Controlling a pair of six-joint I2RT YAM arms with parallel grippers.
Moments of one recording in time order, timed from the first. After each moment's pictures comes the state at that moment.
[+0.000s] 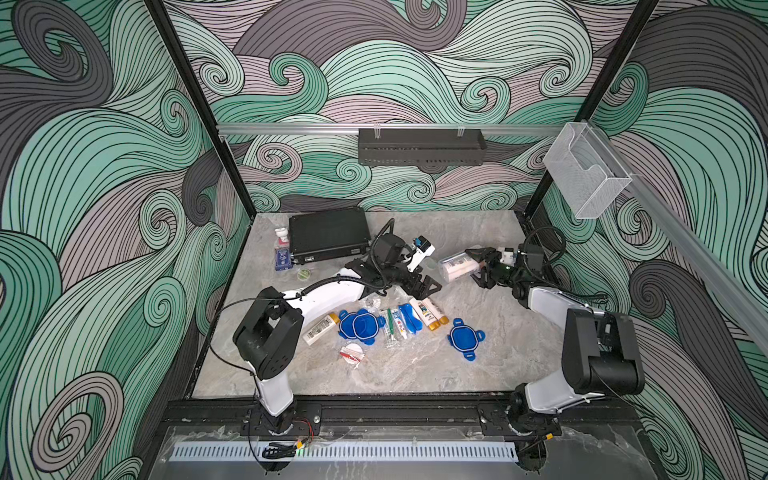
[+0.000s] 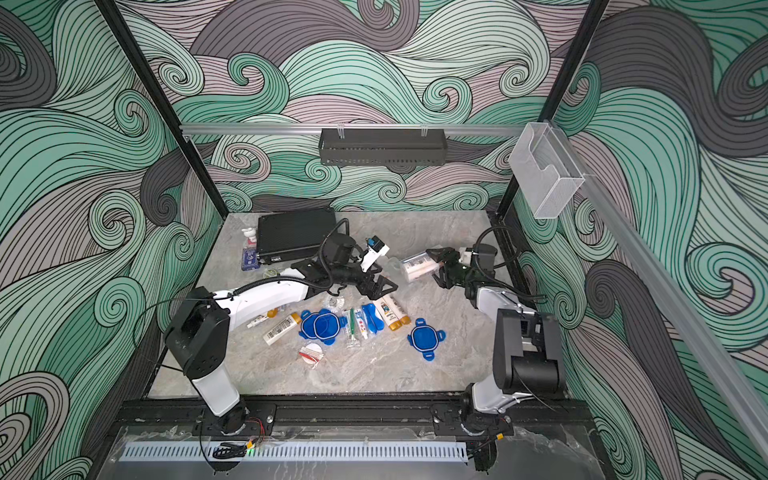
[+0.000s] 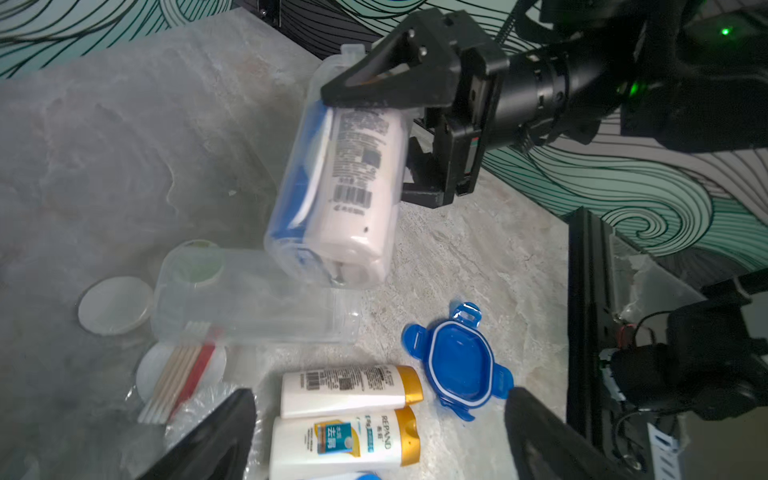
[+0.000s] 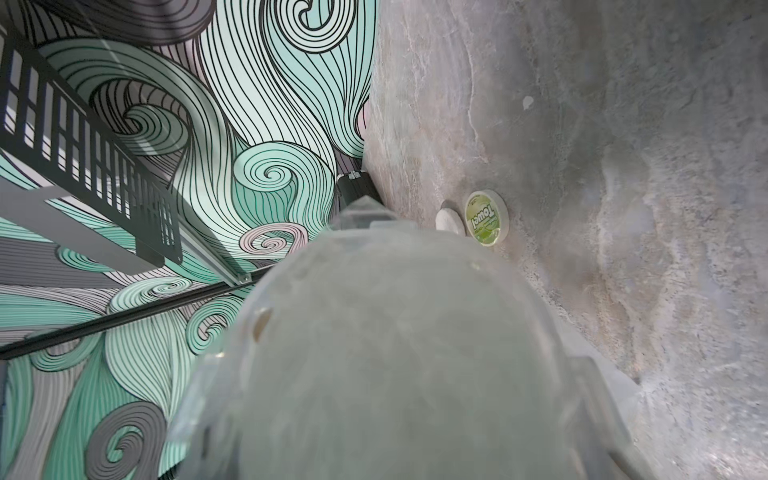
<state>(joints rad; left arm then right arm) -0.73 1.77 1.28 -0.09 0.46 -0.01 -0.09 1.56 0.77 0.26 -0.77 1.27</state>
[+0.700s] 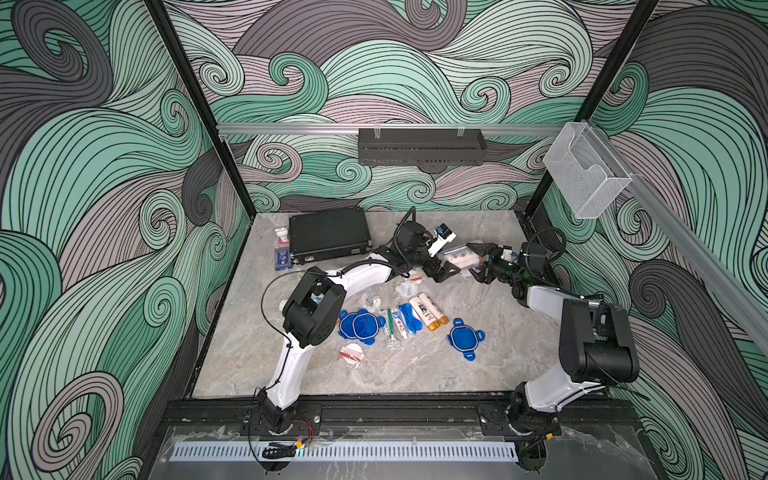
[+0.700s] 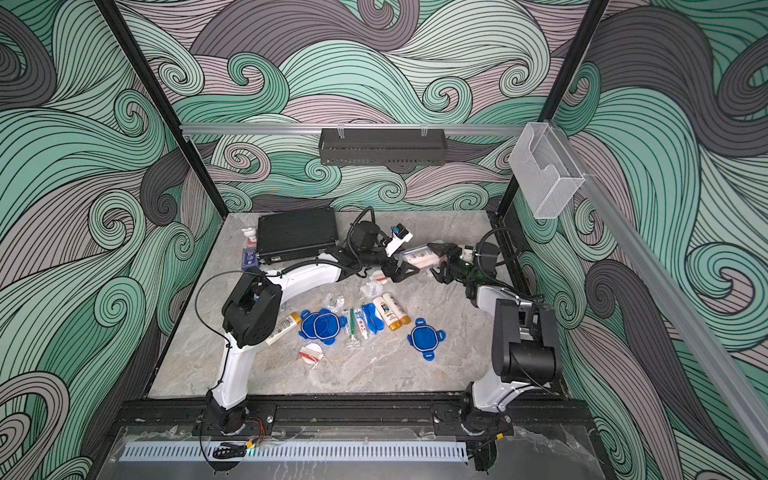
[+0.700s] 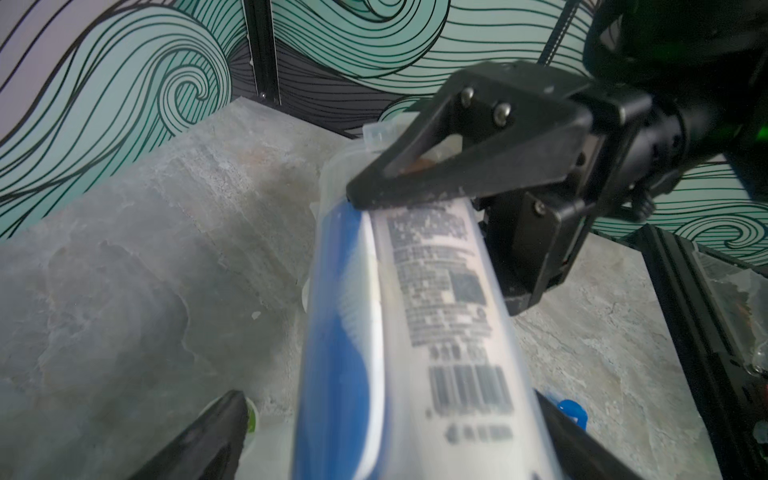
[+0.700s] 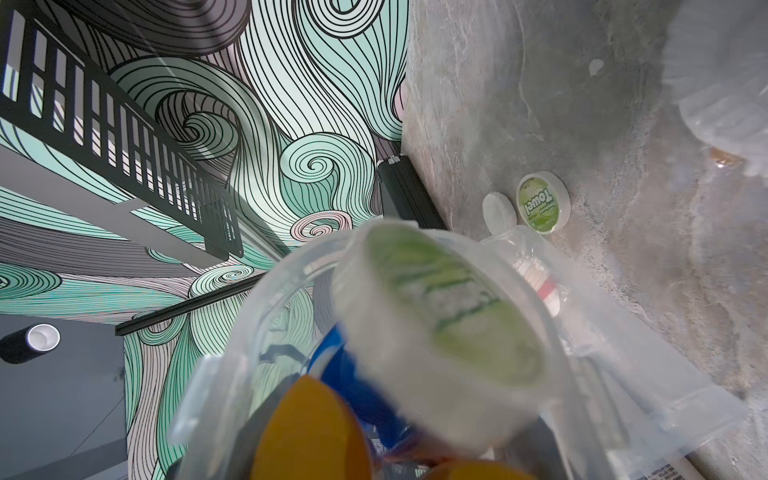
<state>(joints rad) -0.72 2.15 1.69 -0.02 0.49 0.08 -0.11 1.62 0.77 0.44 -0.88 1.43</state>
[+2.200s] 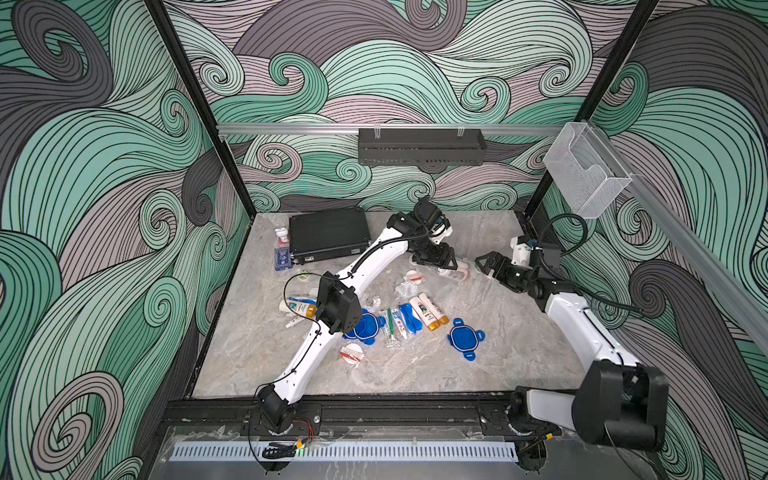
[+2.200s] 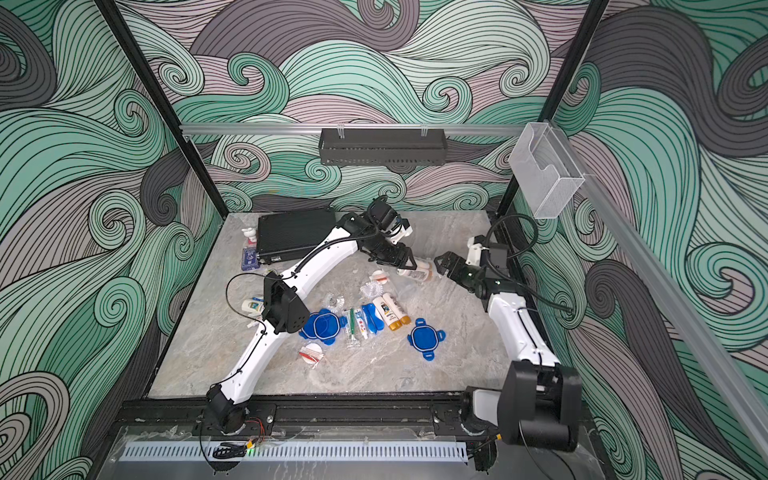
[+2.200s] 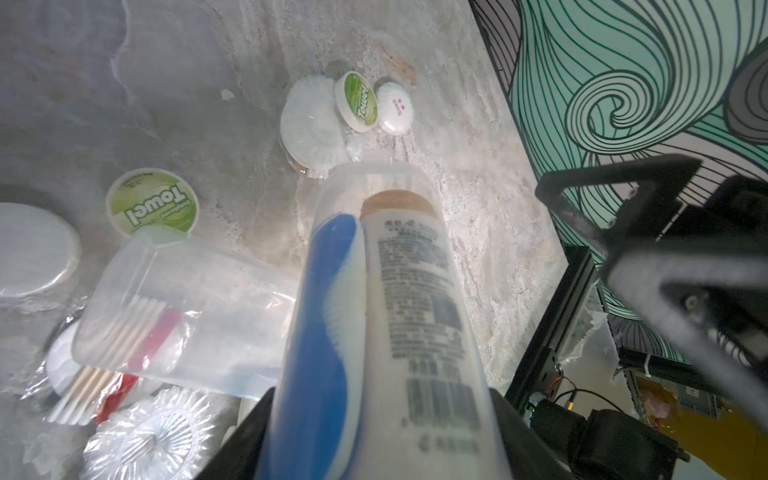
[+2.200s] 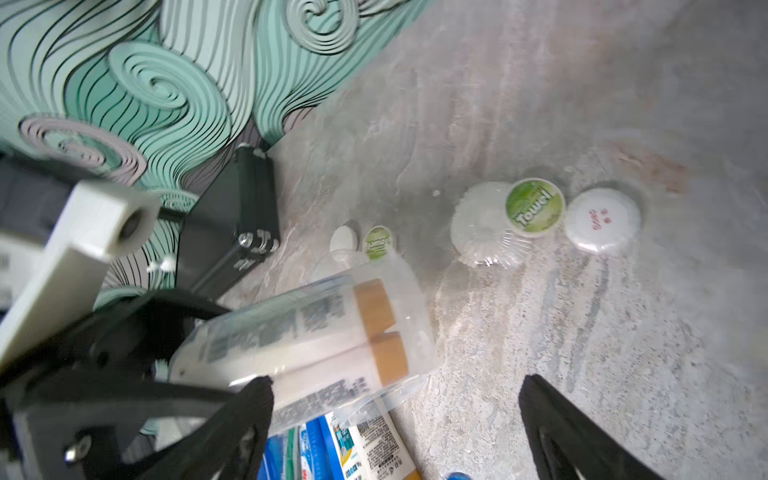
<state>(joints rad) -0.72 2.52 2.65 -1.15 0.51 -0.29 -0.07 1.21 0.80 -0.25 -0.45 0.36</state>
